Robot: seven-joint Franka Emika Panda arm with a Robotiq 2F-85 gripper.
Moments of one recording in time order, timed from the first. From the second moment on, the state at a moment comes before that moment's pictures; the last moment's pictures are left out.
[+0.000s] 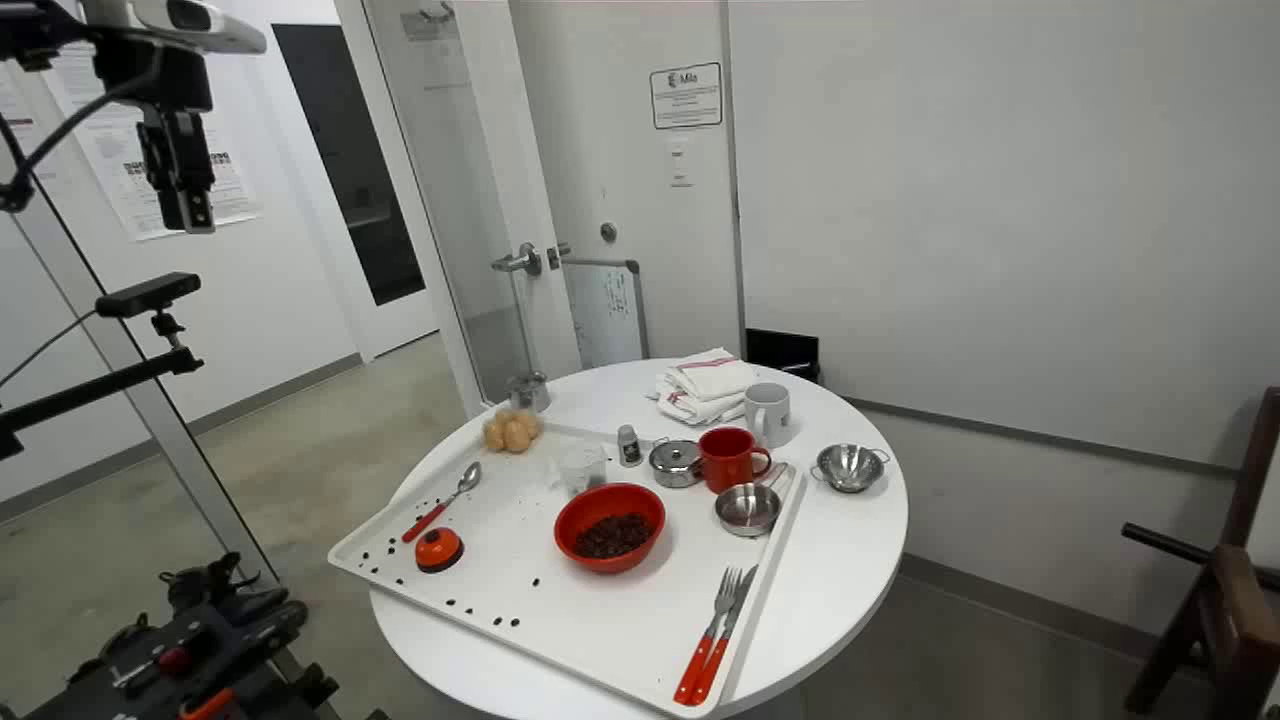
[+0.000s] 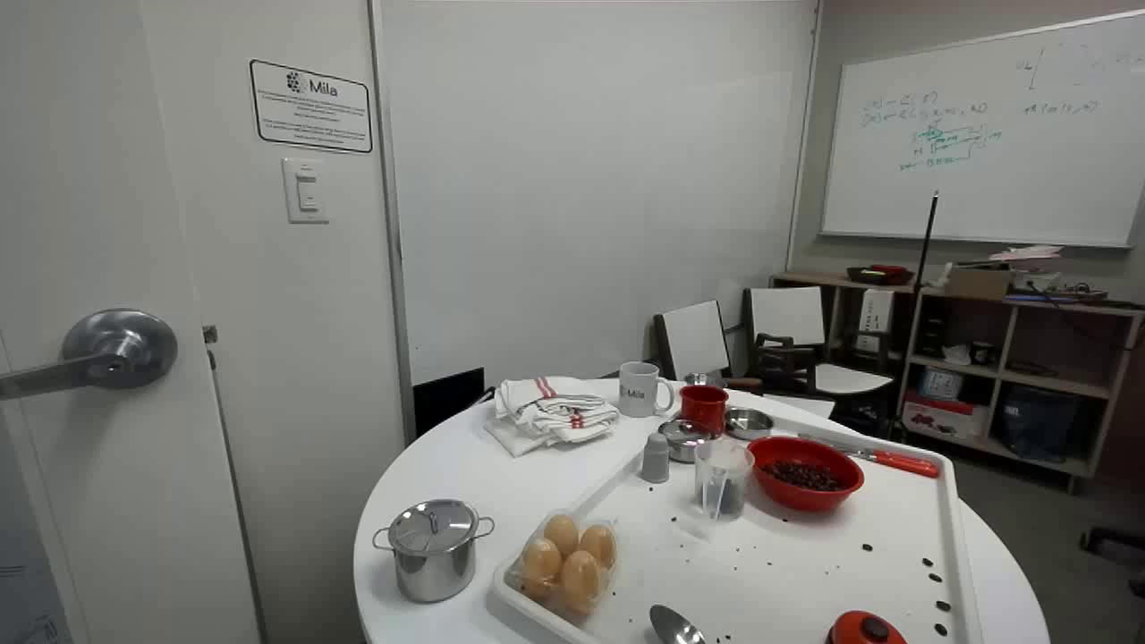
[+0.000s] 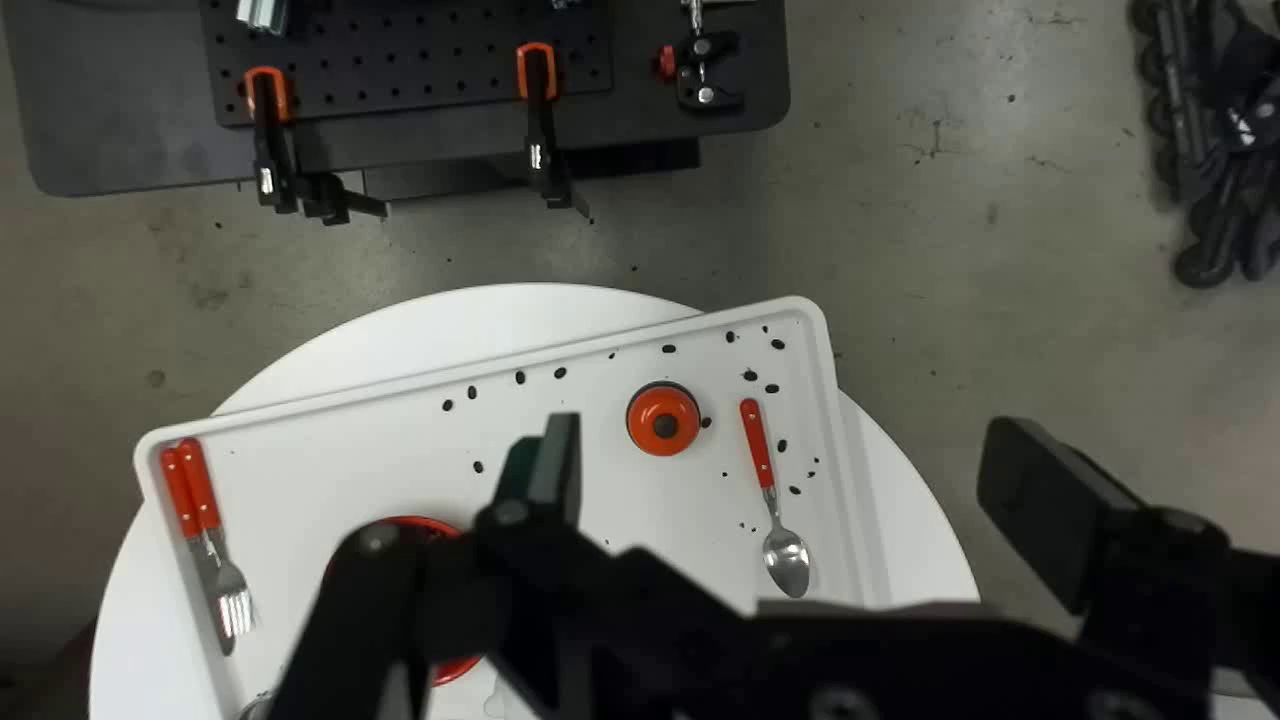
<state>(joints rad) 0.09 -0.47 0.23 -2.17 0.18 1.52 0.39</state>
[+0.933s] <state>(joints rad) 0.06 -0.32 0.28 -2.12 0.18 1.65 0.69</state>
